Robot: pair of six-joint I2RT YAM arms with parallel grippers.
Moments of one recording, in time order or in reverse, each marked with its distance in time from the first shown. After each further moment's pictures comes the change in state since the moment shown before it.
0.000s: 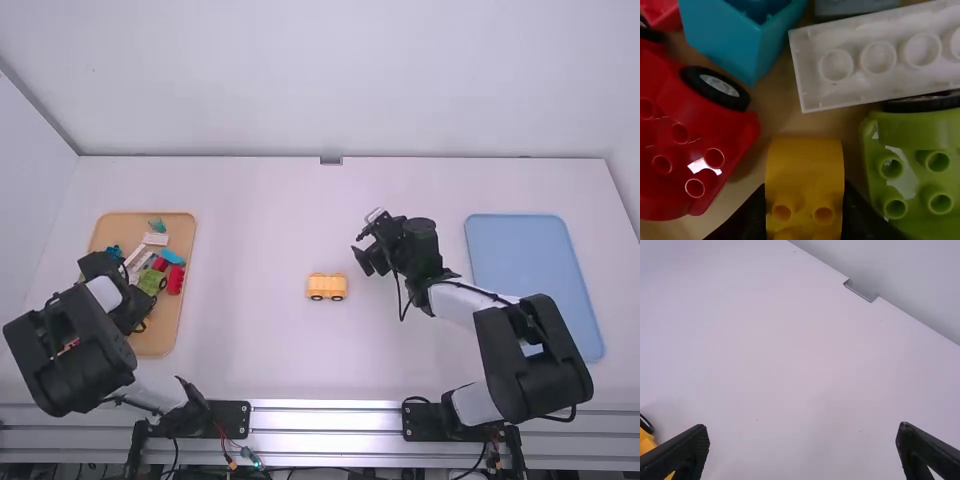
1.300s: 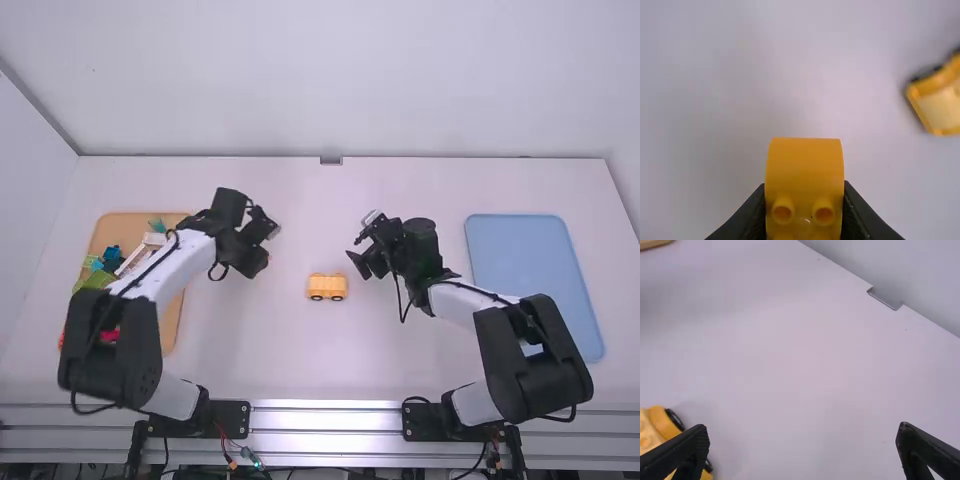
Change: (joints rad) left arm -0.853 -0.031 0.316 -0.274 0.354 0.796; right arm 0.000 -0.001 0.000 -0.016 -0.107 0.000
